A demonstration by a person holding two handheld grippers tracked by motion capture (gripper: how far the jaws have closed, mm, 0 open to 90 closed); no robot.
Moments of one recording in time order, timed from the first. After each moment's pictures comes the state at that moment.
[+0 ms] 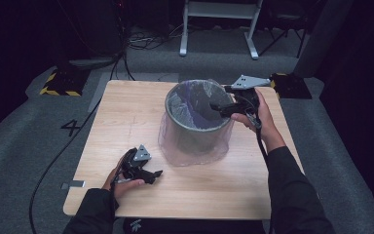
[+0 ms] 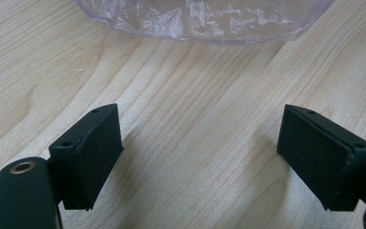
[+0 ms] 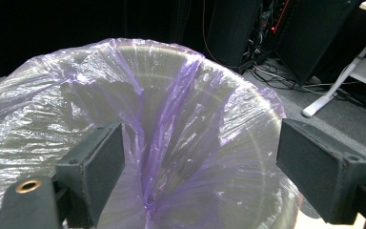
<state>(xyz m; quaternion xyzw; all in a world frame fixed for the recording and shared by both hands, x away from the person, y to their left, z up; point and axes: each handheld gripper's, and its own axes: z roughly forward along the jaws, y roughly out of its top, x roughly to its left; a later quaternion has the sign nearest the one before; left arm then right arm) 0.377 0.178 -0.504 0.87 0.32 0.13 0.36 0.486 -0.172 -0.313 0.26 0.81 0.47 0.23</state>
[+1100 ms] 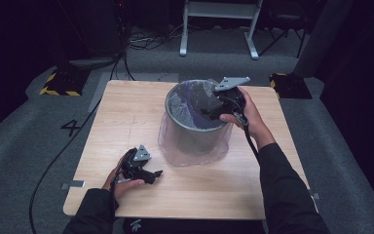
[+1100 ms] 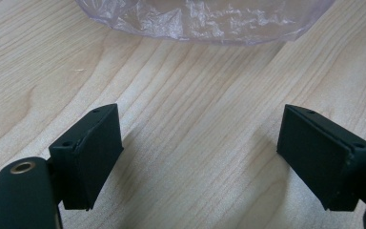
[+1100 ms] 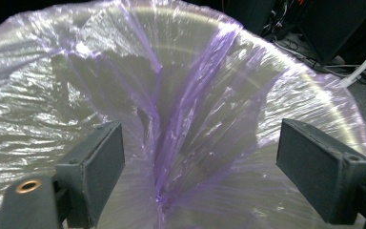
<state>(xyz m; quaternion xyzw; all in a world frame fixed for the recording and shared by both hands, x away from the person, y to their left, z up) 0.377 0.178 -0.504 0.87 0.32 0.13 0.36 0.501 -0.140 -0.328 0.24 0.85 0.42 0.21</state>
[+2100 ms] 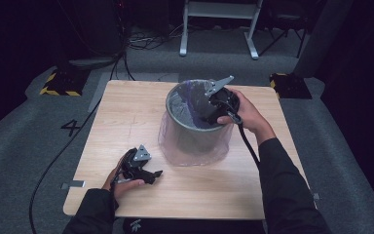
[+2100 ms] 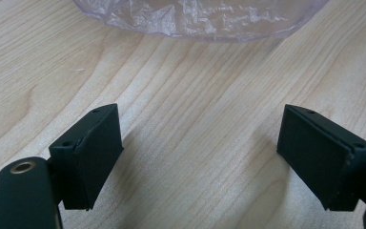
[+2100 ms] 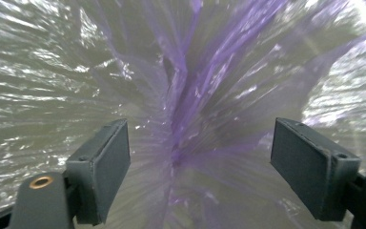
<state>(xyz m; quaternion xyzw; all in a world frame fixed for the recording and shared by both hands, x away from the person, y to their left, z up) 0.377 0.178 -0.504 0.87 0.32 0.13 0.36 0.509 -0.124 -0.333 0.19 0.92 0.30 0.17</state>
